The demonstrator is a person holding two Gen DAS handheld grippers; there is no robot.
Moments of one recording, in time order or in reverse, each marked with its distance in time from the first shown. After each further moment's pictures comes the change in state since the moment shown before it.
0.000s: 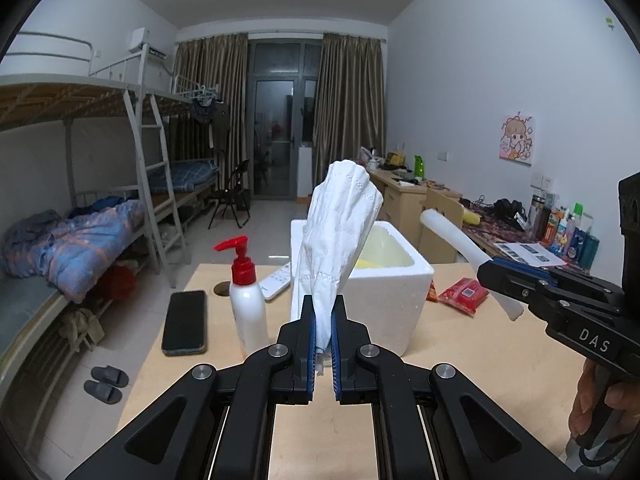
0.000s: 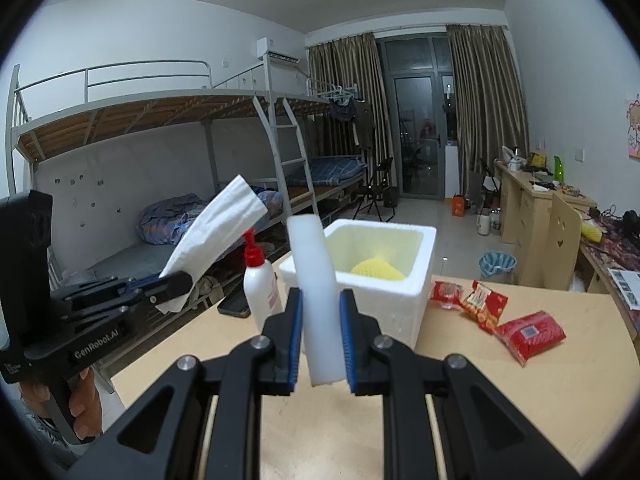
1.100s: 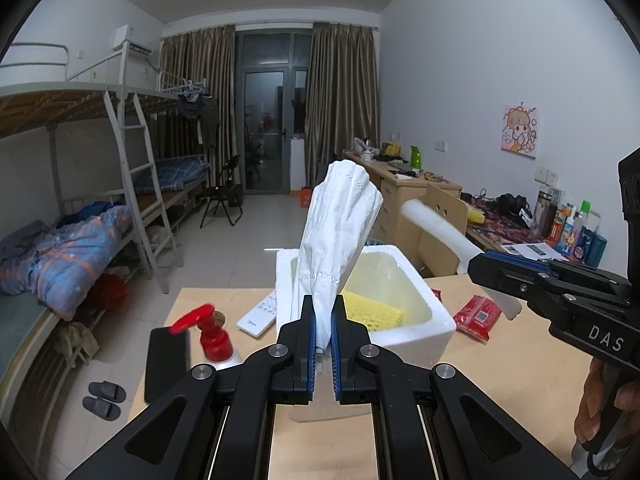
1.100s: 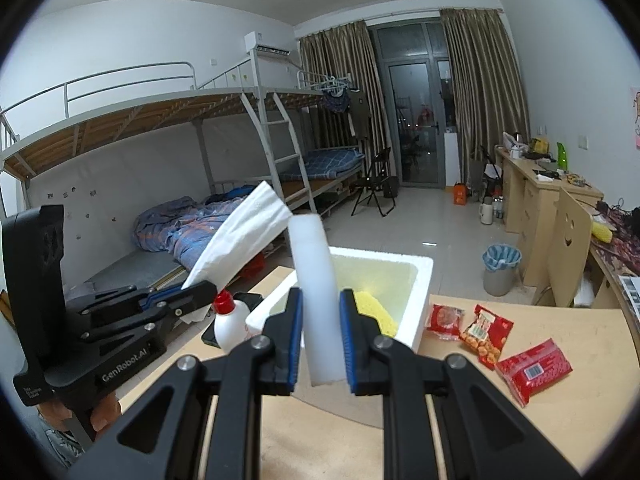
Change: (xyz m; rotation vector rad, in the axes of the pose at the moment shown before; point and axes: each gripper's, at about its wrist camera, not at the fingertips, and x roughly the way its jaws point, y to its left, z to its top) left arm 0.082 -0.001 0.056 0.031 0.044 -0.021; right arm 0.051 -0.031 0.050 0.045 0.045 0.010
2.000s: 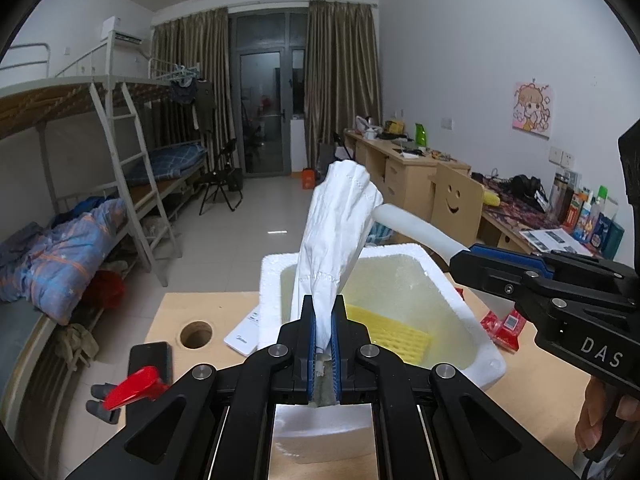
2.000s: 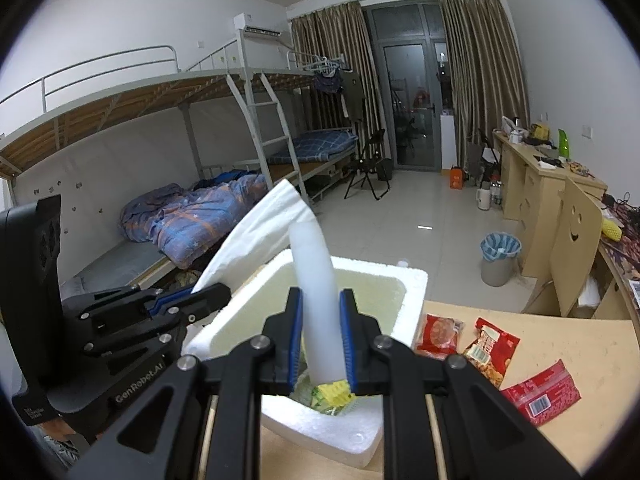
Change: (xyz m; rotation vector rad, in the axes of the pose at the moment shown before) left arm 0.093 0.001 0.021 0.026 0.081 0.012; right arm 0.055 -0.022 0.010 0.011 0.074 -0.021
